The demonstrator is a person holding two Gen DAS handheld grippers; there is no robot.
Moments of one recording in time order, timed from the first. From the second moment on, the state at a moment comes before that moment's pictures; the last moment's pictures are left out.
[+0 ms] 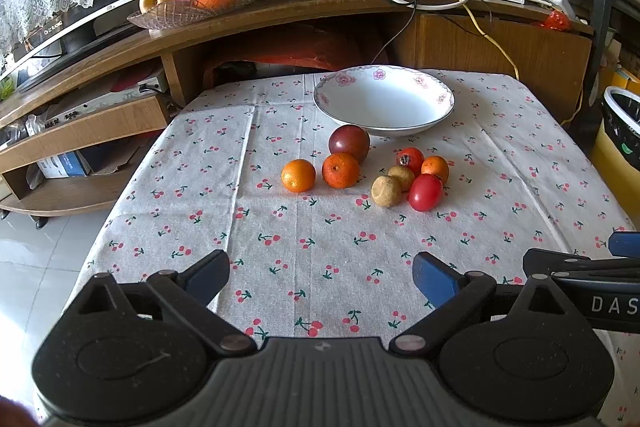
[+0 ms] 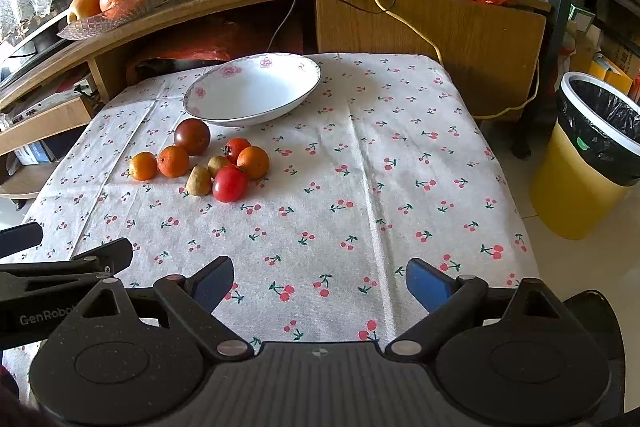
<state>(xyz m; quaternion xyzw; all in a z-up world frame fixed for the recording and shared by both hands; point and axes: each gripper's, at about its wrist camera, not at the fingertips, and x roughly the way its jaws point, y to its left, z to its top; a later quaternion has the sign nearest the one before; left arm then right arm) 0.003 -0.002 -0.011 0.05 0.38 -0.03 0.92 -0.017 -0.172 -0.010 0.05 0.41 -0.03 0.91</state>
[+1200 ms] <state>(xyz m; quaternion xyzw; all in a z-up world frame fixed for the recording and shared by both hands) 0.012 0.000 0.021 0.08 0.35 -0.04 0.93 -0.002 -0.166 0.017 0.04 0.39 0.00 0.92</state>
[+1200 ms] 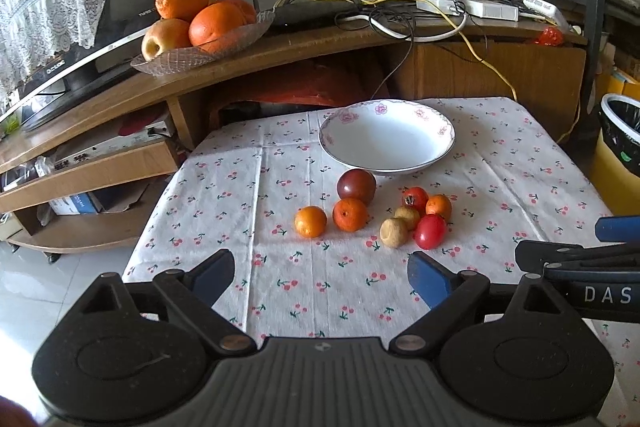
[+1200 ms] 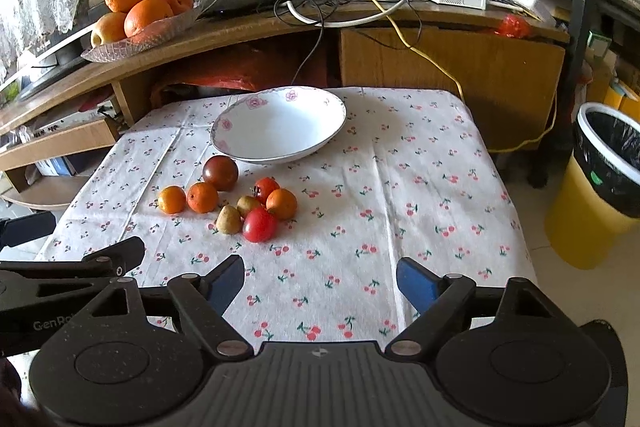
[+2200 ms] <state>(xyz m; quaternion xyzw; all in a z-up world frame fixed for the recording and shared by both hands) 0.077 0.017 -0.020 0.14 0.38 -0.15 0.90 0.089 -0.153 -0.024 0.01 0.45 0.13 0.88</state>
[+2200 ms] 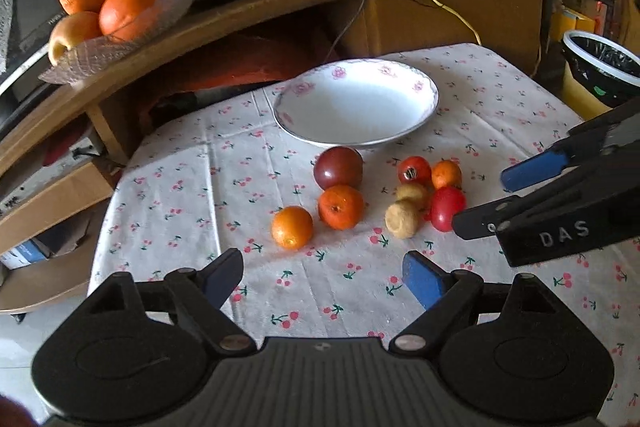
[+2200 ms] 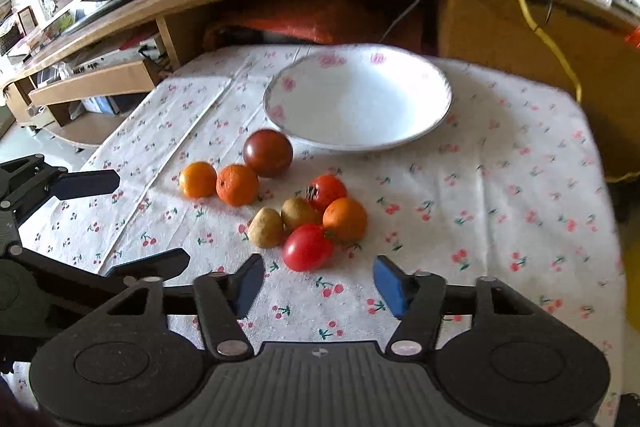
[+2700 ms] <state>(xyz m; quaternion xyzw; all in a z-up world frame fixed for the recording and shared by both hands) 0.119 0.030 -0.043 0.14 0.39 -0.17 0.89 0.109 -0.151 -0.042 0.02 0.47 0.15 0.87</state>
